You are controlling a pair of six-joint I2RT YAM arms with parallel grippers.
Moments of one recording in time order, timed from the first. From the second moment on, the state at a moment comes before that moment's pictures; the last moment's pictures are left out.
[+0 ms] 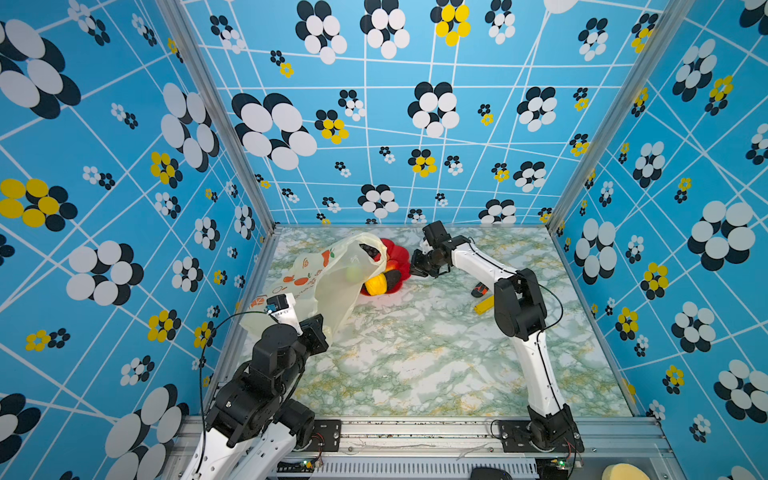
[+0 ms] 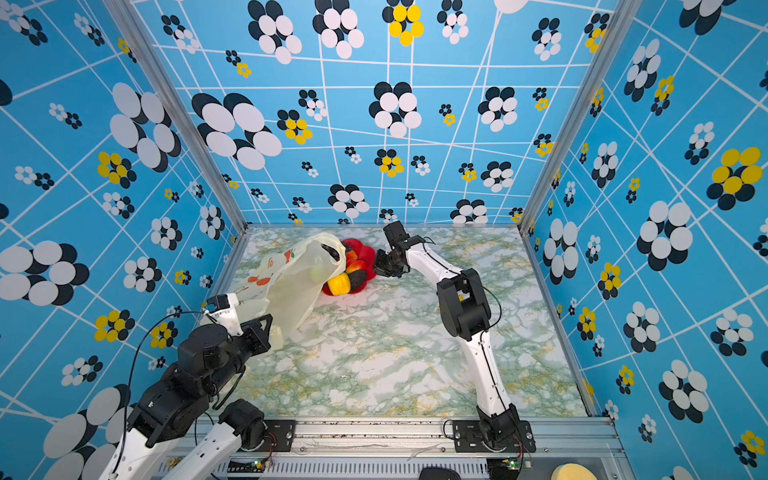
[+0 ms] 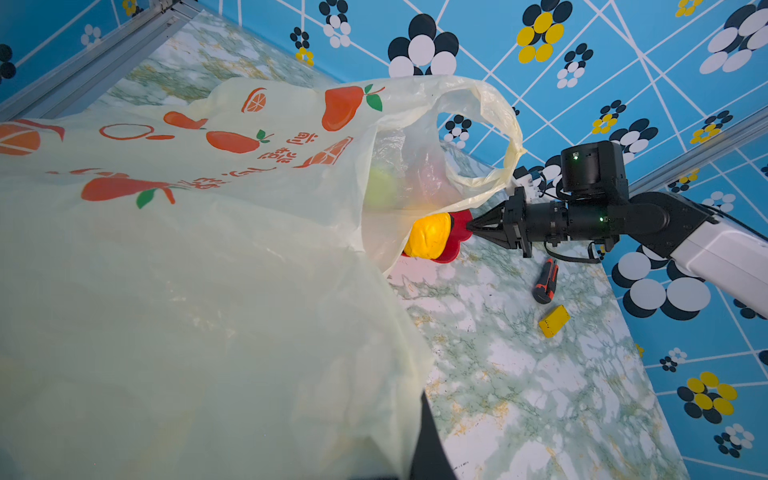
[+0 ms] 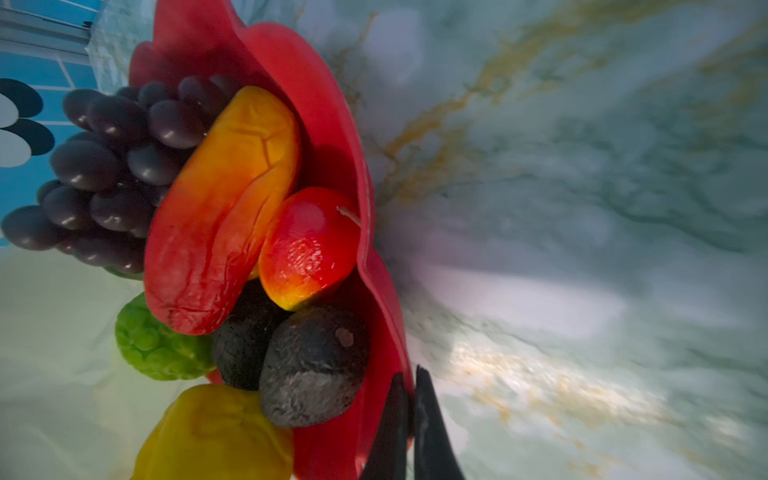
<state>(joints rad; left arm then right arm) -0.47 0.43 0.77 -0.76 -0.20 -0.68 0.44 2.29 1.89 -0.67 -0.35 0.68</state>
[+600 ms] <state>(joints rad) -0.46 0.52 0.72 -0.60 -0.06 -0.69 0.29 1.76 1.14 -0.55 -0.33 0.58</state>
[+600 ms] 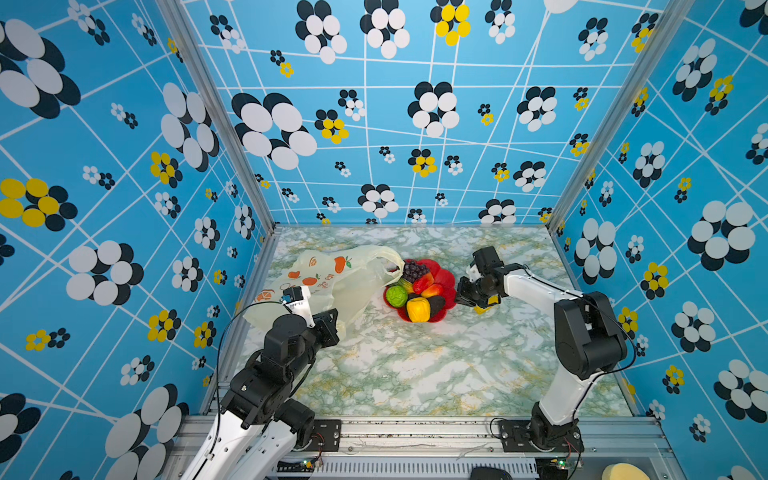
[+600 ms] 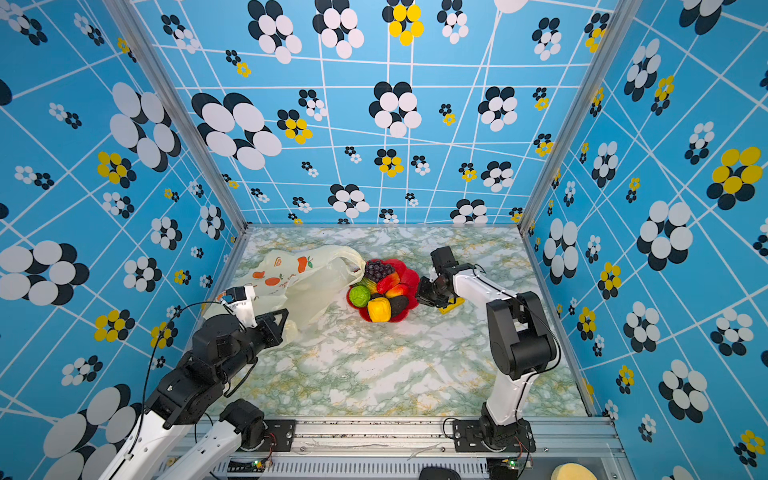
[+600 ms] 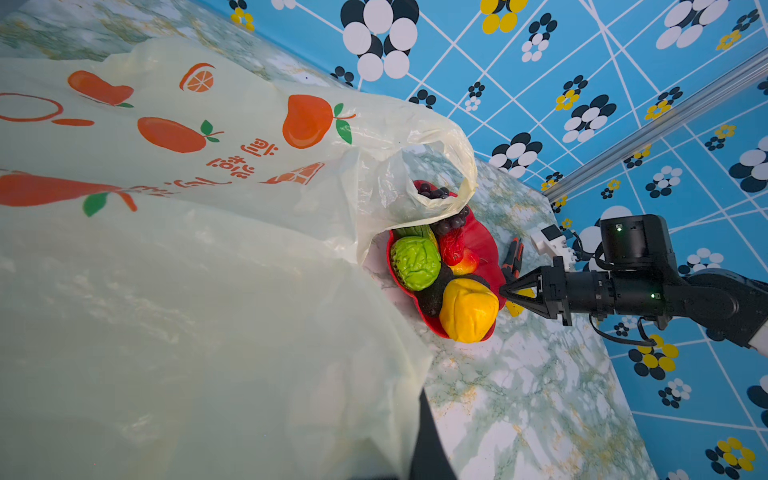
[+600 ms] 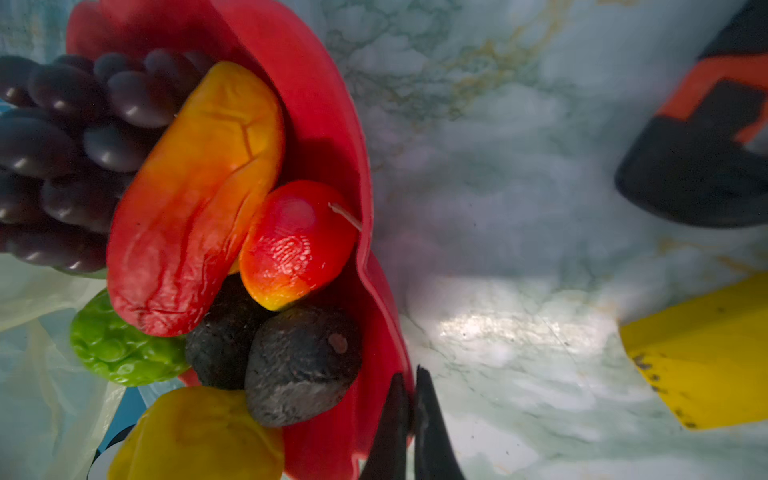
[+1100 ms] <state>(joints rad) -0.47 0.67 0.70 -0.43 0.07 -0.70 0.28 1.60 0.96 -0.54 -0.32 0.54</state>
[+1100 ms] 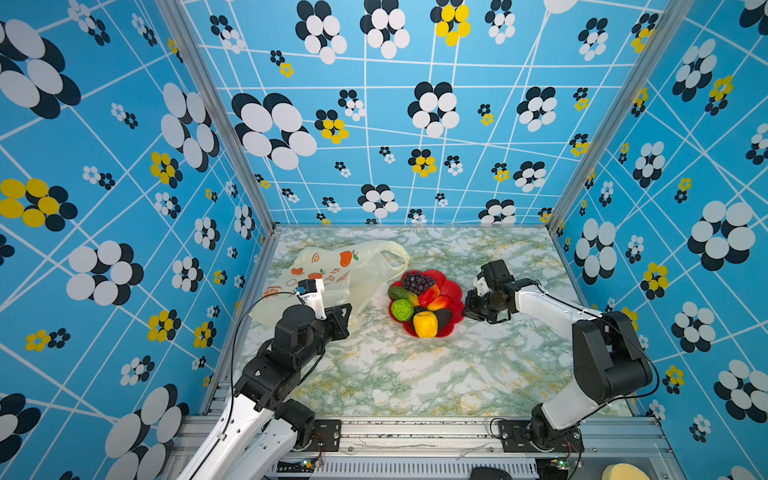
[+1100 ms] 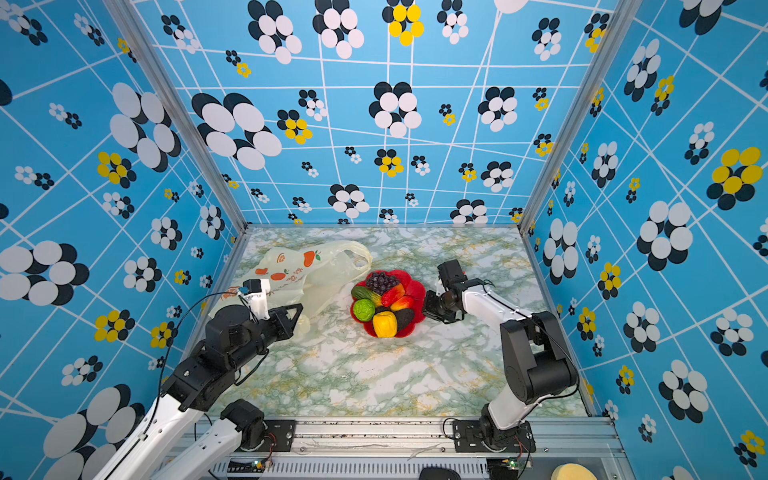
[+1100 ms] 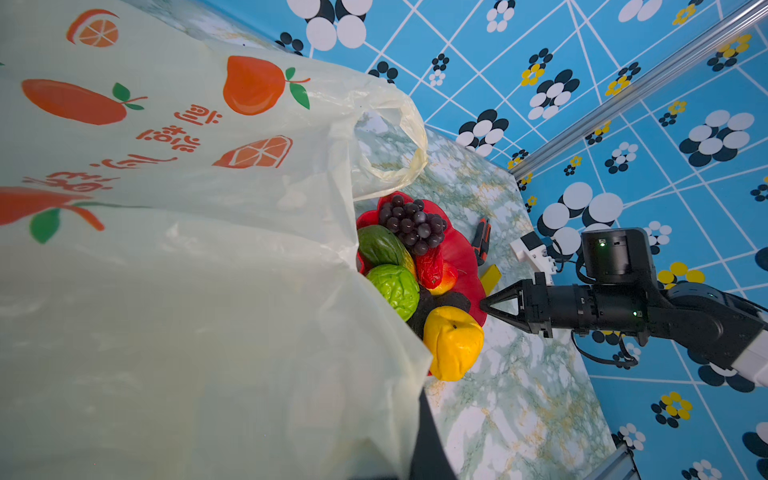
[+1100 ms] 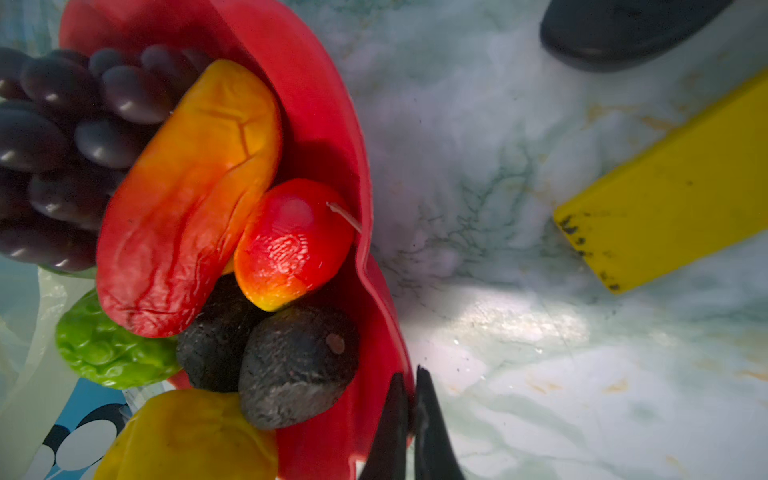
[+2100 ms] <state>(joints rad) -0.83 0.95 0.77 -0.29 0.17 -0.54 0.27 1.44 0.89 -0.66 -0.24 0.48</state>
